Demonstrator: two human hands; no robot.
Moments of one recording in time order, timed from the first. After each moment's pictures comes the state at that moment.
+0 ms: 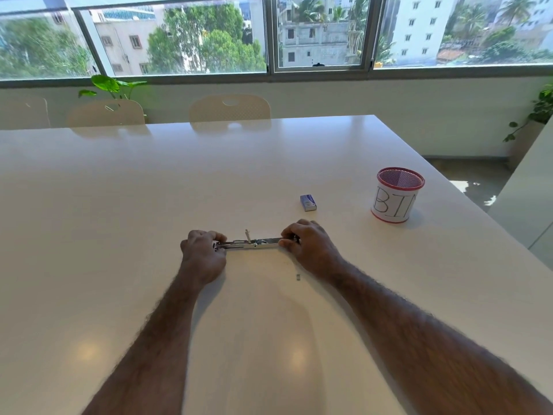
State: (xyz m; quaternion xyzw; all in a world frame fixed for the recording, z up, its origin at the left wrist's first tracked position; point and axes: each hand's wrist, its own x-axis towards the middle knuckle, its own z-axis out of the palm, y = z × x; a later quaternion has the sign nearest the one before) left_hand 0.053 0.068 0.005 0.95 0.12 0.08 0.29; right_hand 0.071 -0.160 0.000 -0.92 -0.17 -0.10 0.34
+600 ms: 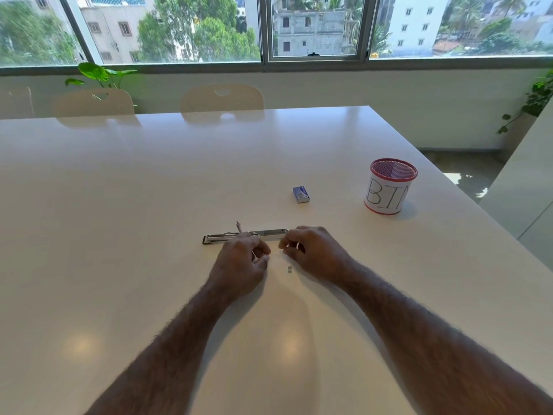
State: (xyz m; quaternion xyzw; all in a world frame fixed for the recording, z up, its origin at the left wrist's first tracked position) left_hand 0.022 0.002 0.001 0.93 -0.12 0.14 0.31; right_hand 0.042 -0.181 0.010 -0.92 -0.25 -0.09 0.30
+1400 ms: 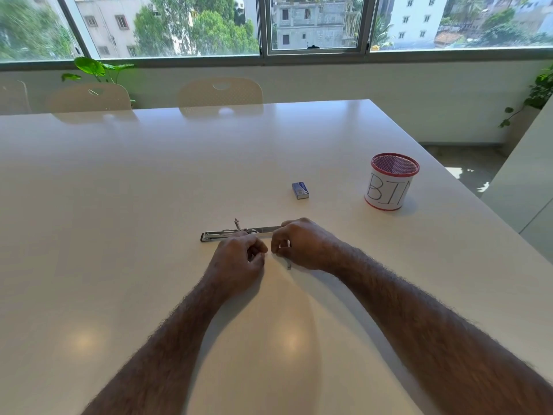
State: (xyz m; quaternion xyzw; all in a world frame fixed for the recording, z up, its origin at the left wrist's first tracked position) left_hand 0.025 0.007 -0.001 0.93 -0.11 0.10 0.33; right_hand 0.054 -0.167 0.027 -0.93 -0.30 0.00 0.19
